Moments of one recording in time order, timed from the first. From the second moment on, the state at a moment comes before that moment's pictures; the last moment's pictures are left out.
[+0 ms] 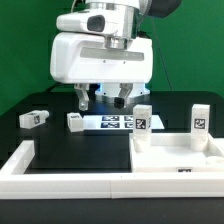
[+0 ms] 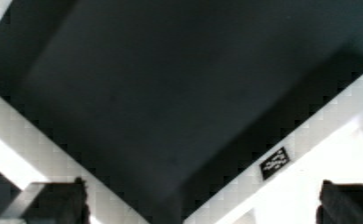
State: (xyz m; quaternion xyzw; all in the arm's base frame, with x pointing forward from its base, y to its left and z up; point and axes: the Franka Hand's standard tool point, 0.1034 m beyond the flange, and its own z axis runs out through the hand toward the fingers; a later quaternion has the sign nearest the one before) arm 0.533 -0.069 0.097 0.93 0.35 0.01 0.07
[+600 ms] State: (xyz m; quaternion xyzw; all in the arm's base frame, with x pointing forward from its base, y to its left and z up) arm 0.471 -0.079 0.078 0.94 0.31 -0.14 0.06
